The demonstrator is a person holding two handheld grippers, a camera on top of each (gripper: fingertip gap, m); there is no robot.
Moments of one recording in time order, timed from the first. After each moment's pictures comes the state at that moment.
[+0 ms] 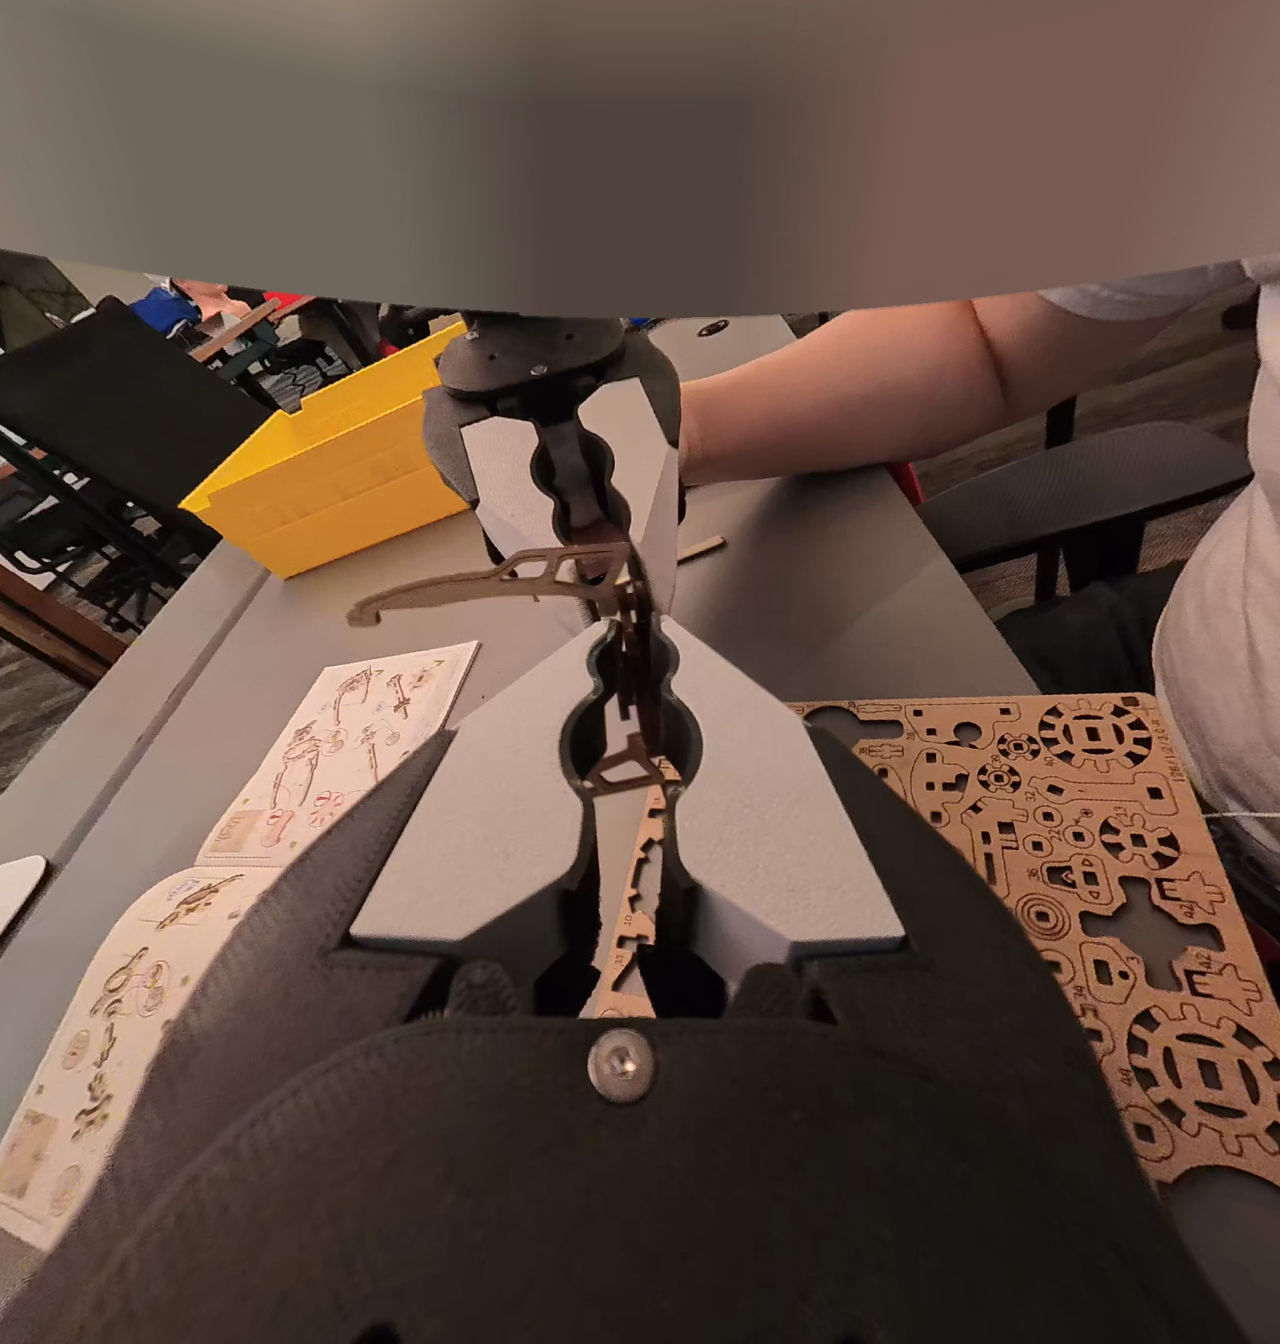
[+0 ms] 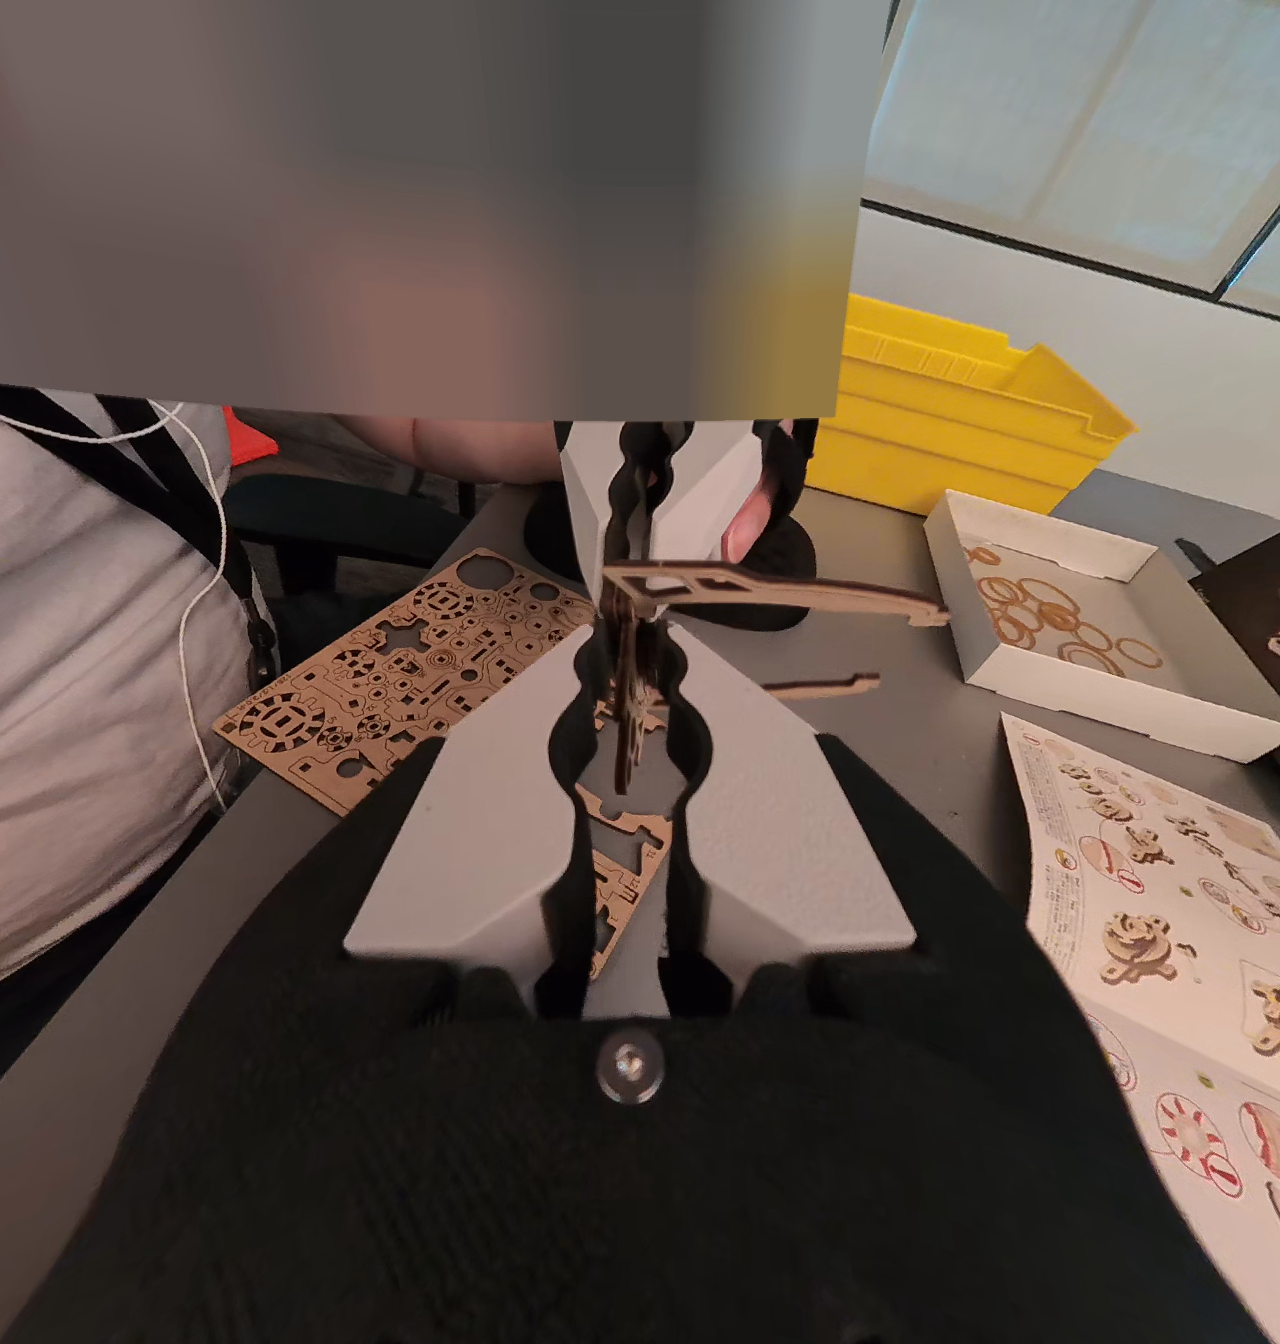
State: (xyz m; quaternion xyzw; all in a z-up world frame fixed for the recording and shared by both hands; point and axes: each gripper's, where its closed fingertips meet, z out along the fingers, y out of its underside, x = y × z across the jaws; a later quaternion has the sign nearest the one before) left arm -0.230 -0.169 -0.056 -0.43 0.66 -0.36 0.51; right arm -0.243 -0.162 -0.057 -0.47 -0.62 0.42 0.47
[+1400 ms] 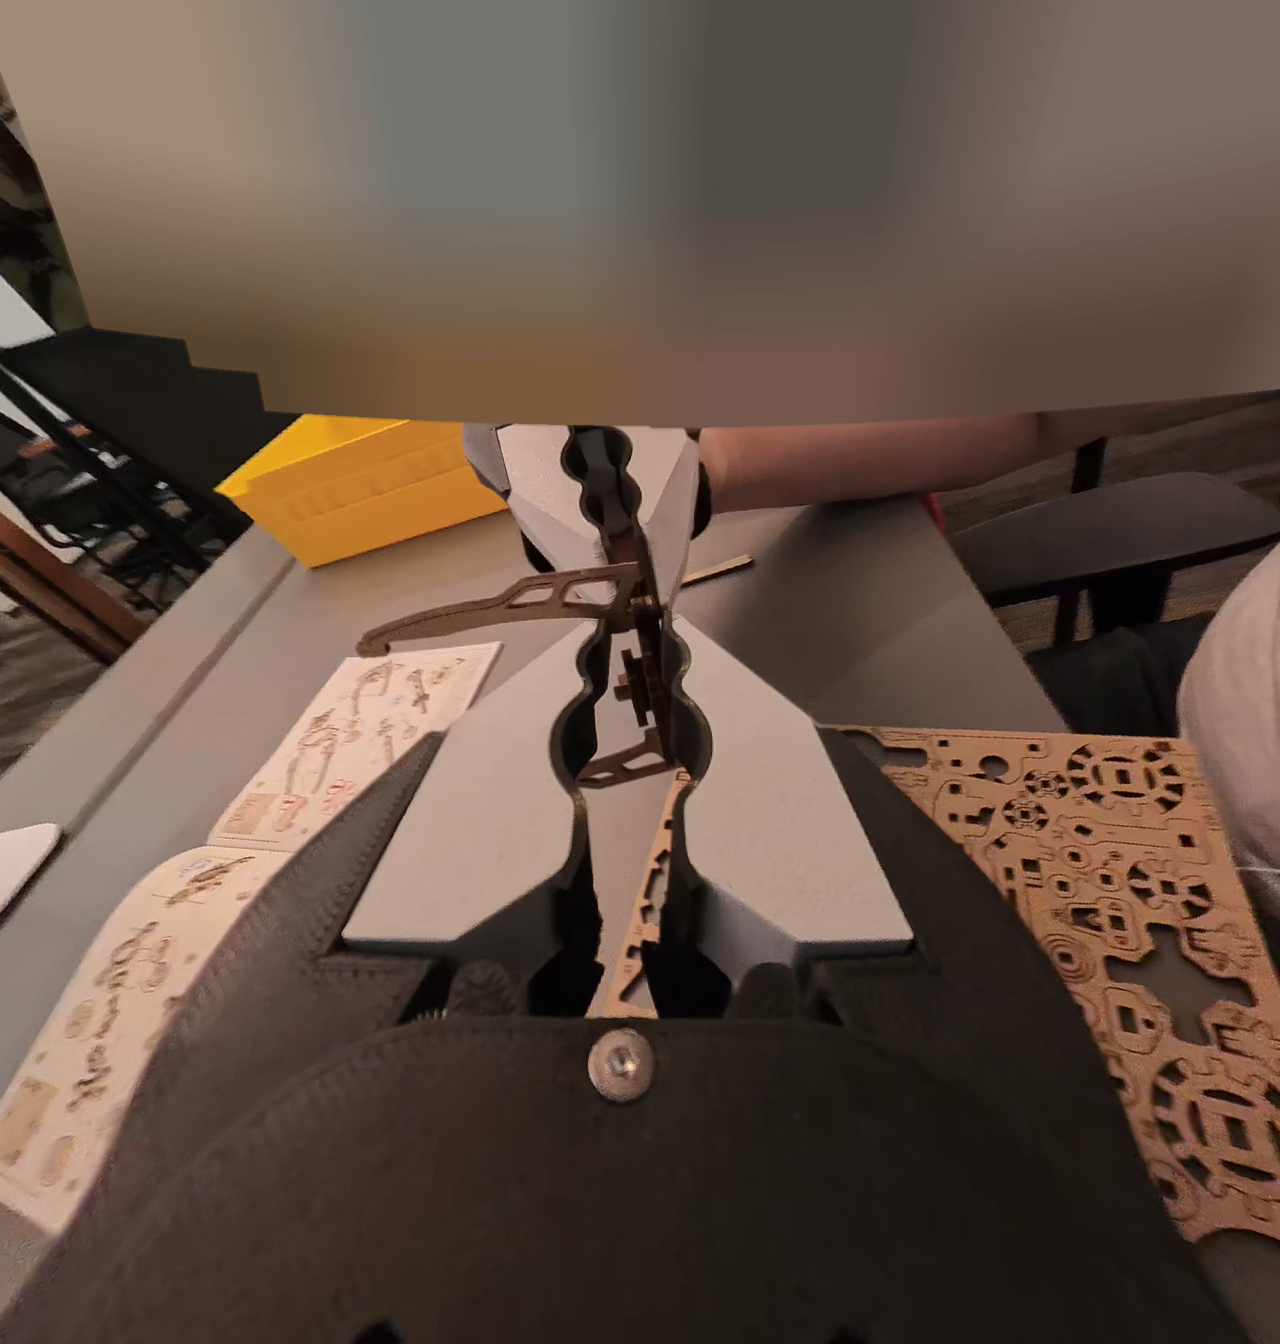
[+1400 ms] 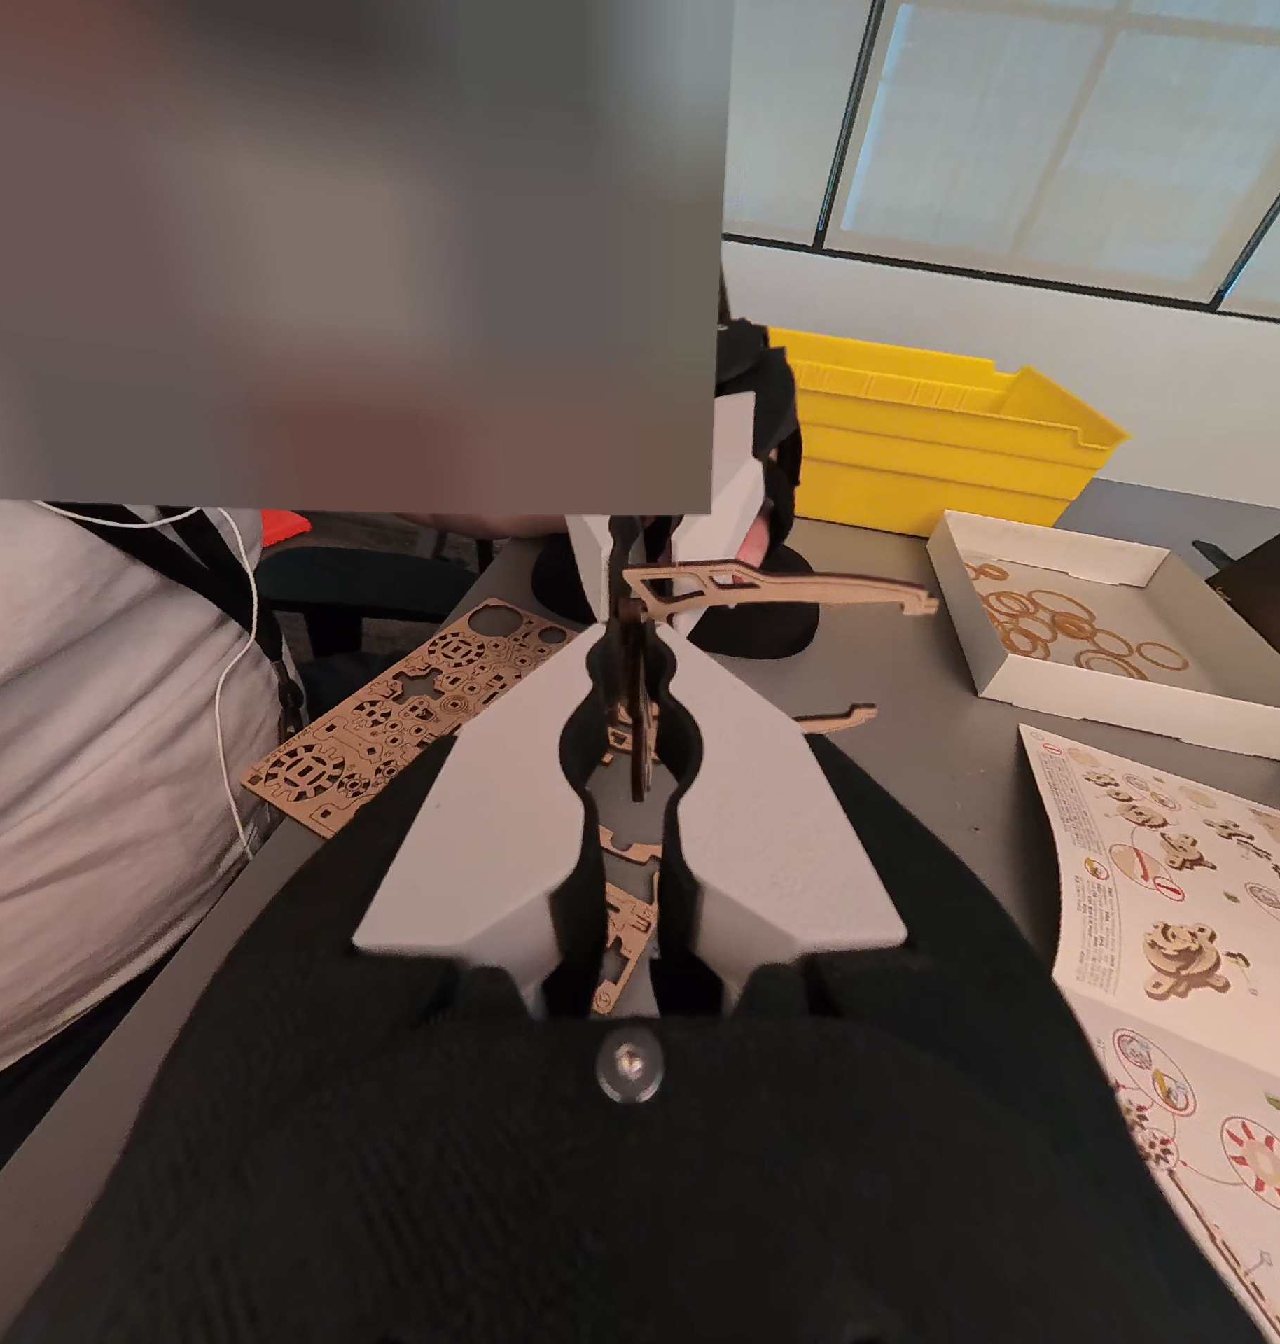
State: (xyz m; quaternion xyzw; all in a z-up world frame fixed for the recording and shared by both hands) left arm -0.229 -0.159 -0.051 -0.44 0.63 -0.36 0.52; right arm -0.242 -0.158 -0.047 -0.48 -0.58 0.46 0.47
